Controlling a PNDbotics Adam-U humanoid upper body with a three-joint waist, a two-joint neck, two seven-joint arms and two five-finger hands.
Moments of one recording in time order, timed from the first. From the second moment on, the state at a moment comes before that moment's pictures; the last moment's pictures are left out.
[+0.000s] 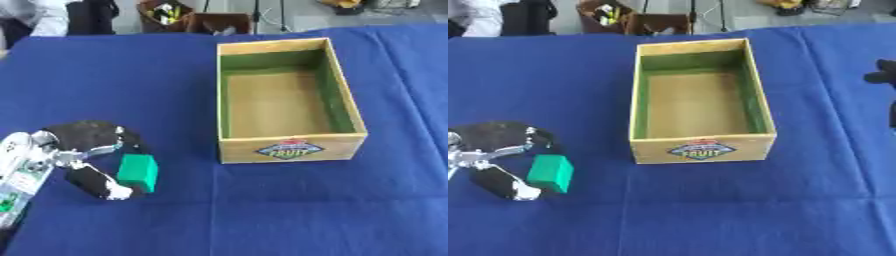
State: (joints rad) left arm -0.50 0.55 -0.22 -1.61 -0.89 -0.37 -0.73; right arm -0.13 -0.33 -0.19 -1.99 0.12 -0.41 0.03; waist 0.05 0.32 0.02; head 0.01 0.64
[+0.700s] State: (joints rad) left arm -0.50 0.54 -0.23 -1.61 -0.93 -0.42 -0.69; right arm -0.13 -0.33 -0.19 -1.99 0.12 -0.41 0.04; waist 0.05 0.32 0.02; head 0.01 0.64
